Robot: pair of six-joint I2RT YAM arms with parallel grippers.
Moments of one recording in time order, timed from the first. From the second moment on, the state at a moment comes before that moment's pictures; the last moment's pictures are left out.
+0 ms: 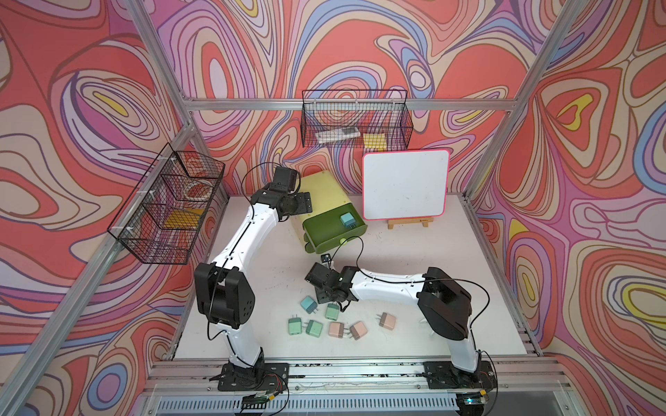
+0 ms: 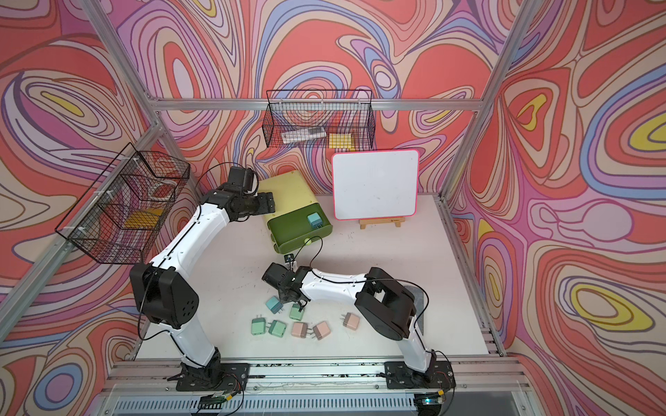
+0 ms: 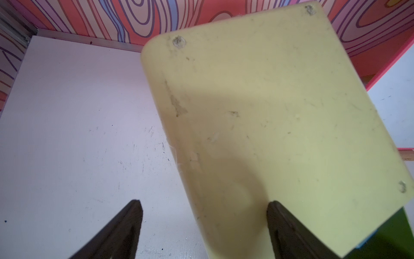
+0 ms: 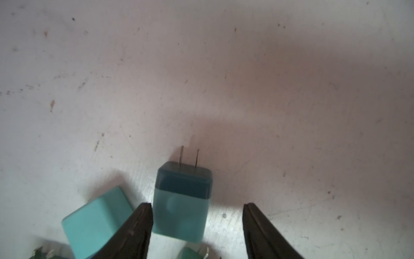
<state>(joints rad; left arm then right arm) -0.24 1.79 1.76 -0.79 -0.07 -0.34 1.08 2.04 1.48 -0.64 0.28 0.76</state>
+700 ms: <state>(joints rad) -0.24 1.79 1.76 -0.79 -0.07 -0.34 1.08 2.16 1.59 -0.71 0.27 0.76</state>
